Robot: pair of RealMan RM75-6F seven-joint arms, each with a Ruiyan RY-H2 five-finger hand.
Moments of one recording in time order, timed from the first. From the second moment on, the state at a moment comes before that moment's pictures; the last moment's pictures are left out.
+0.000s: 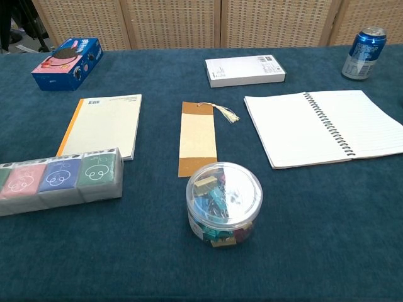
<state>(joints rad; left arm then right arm) -0.49 -1.33 -0.12 -1.41 0.86 1.02 0.42 0.13 -1.14 0.04 -1.65 -1.38 1.33 -0.22</state>
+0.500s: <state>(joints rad) -0.40 -1.25 -0.18 -1.56 1.03 1.20 0.14 0.13 -1.14 0.04 -1.65 -1.39 1.34 -0.21</state>
